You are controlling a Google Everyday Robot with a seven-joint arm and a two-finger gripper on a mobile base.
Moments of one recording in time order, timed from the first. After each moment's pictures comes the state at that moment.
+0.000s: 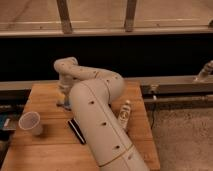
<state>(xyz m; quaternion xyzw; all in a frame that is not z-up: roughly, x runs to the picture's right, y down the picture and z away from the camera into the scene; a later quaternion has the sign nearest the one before) -0.255 0.069 0.942 -0.43 0.01 0.25 0.87</state>
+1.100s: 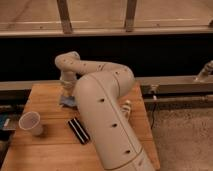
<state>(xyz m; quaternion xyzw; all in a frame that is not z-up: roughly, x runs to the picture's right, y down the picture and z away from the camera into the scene) -0.227 0.023 0.904 -0.37 0.01 0.28 0.89</state>
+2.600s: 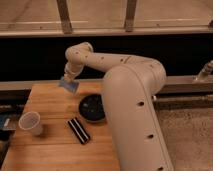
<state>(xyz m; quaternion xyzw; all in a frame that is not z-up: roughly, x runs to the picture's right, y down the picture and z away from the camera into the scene) -0.220 -0.063 0.863 -0.27 -0.13 0.35 0.89</state>
